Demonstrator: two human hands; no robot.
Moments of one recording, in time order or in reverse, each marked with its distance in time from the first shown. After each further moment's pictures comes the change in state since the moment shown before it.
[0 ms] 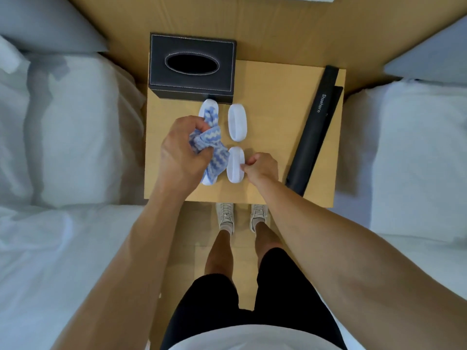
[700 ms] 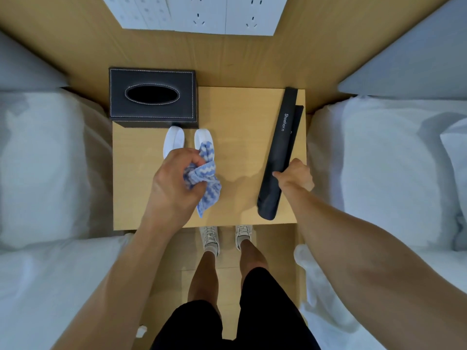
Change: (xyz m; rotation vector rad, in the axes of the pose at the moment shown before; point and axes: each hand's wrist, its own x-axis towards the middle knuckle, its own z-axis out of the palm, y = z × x) left_hand -0.007 0.039 0.037 -0.013 -0.109 0.111; right_hand 0.054 0.063 -0.120 -0.290 0.351 0.140
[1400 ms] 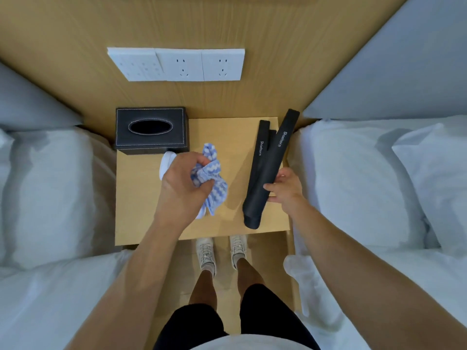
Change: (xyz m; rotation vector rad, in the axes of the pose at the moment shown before) left_hand -0.009 0.076 0.001 -0.057 0.036 0.000; right_hand -0.048 0.026 -0.074 0.831 -0.264 -0.043
